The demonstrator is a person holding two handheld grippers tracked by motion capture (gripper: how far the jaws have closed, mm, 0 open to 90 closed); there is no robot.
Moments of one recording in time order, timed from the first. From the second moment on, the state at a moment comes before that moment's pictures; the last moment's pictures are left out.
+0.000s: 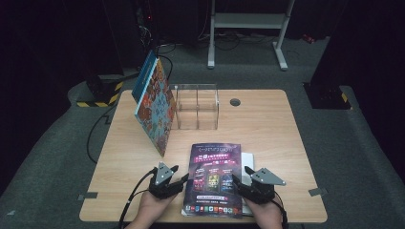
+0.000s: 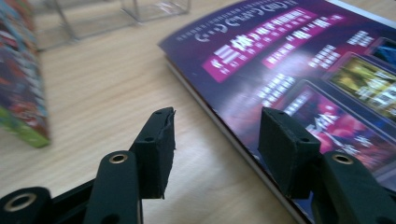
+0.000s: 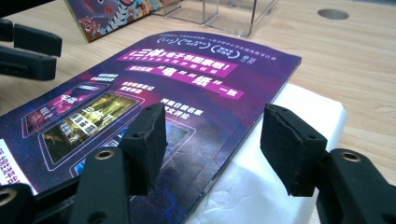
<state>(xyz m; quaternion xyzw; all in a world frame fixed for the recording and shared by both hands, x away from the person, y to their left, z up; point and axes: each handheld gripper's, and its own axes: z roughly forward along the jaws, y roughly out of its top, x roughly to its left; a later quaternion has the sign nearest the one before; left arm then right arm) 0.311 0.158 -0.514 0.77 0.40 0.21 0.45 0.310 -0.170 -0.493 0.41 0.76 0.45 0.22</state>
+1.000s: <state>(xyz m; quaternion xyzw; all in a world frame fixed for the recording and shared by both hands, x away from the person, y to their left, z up) 0.308 0.131 -0.521 0.81 0.38 0.25 0.37 0.313 -0.165 -0.493 0.44 0.78 0.41 0.16</state>
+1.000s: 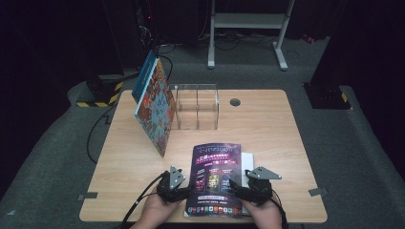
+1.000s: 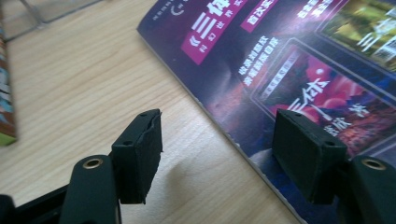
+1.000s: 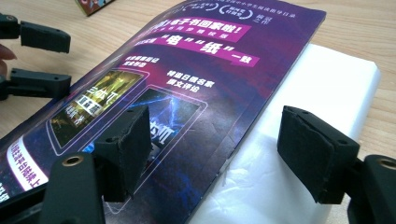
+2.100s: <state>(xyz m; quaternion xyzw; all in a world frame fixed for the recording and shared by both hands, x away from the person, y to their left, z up) 0.309 0.130 -0.522 0.83 0.38 0.25 0.33 0.314 -0.171 -0.493 0.45 0.78 0.41 0.17</state>
